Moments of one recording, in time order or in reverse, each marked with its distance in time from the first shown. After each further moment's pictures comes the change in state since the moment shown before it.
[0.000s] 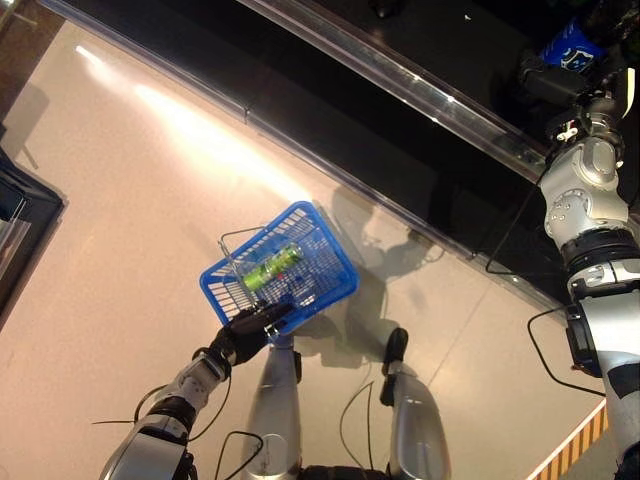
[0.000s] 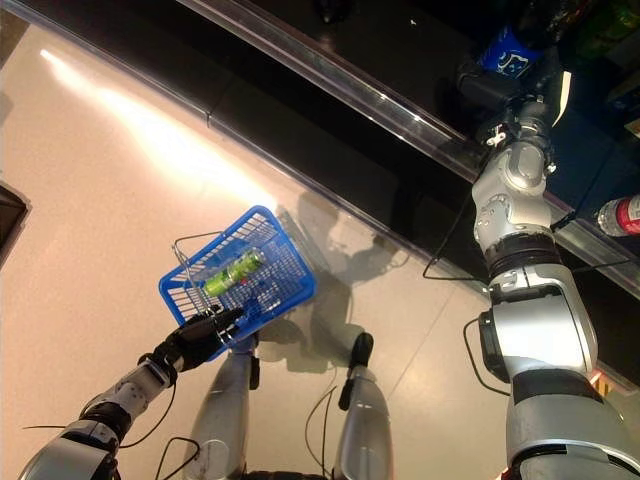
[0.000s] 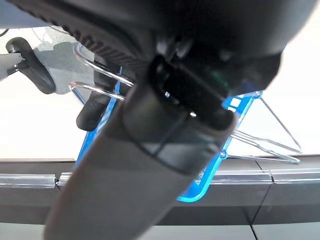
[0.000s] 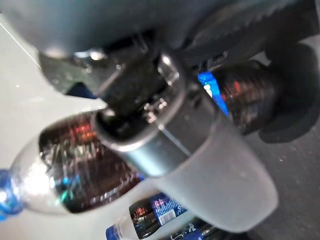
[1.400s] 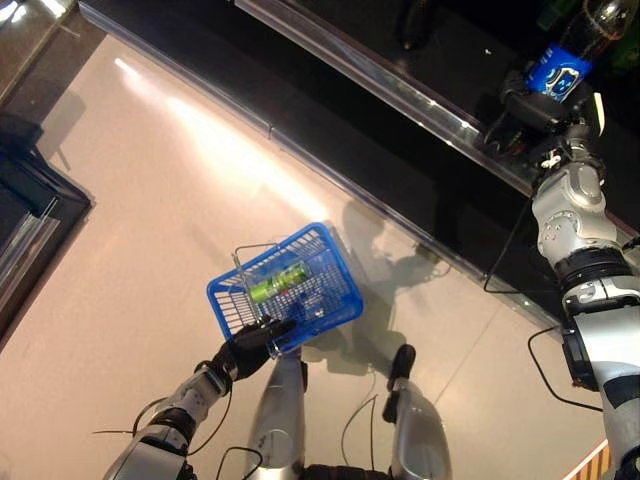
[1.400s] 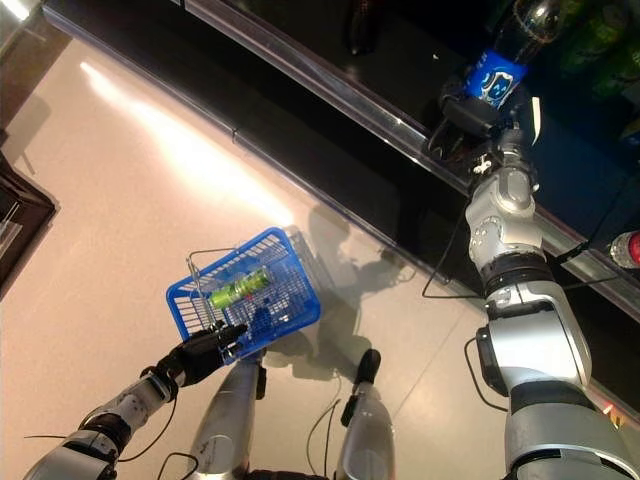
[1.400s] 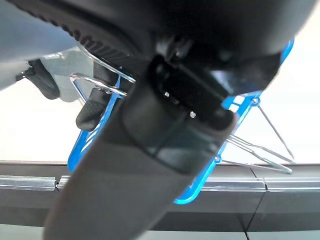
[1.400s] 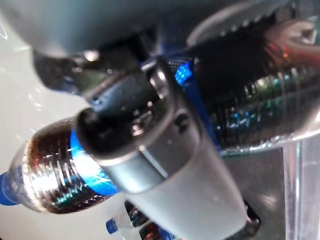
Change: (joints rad) left arm 0.060 -0.006 -0.030 0.011 0.016 0.007 -0.015; right arm 0.112 0.005 0.009 -0.048 0.017 0.018 0.128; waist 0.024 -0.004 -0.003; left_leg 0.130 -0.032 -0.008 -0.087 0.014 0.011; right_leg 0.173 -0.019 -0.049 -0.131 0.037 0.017
